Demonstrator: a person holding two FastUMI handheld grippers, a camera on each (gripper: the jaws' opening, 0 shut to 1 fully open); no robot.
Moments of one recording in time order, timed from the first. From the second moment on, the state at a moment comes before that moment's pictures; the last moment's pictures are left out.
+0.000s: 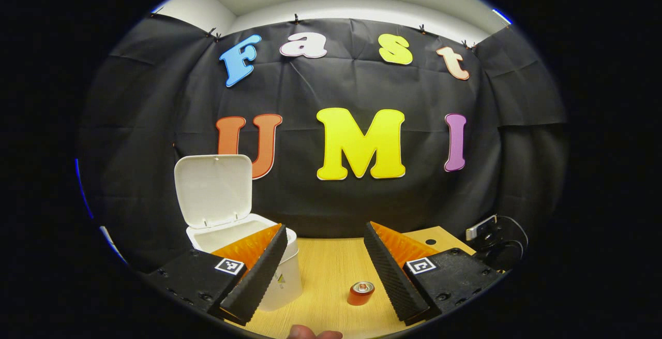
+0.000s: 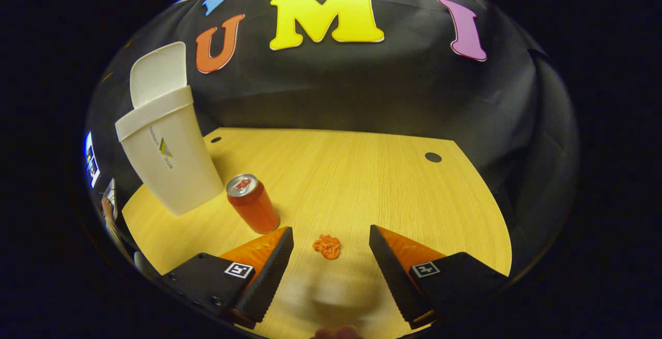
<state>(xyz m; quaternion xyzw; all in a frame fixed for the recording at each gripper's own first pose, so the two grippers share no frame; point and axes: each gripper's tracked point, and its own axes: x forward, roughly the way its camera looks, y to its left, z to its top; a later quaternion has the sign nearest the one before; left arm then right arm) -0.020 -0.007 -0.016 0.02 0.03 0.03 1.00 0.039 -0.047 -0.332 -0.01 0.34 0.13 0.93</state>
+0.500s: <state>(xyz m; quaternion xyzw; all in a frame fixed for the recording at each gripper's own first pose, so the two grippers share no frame) -0.033 0.008 -0.034 0.04 0.06 0.04 1.00 0.050 -0.031 -0.408 -0.03 0.42 0.13 0.90</state>
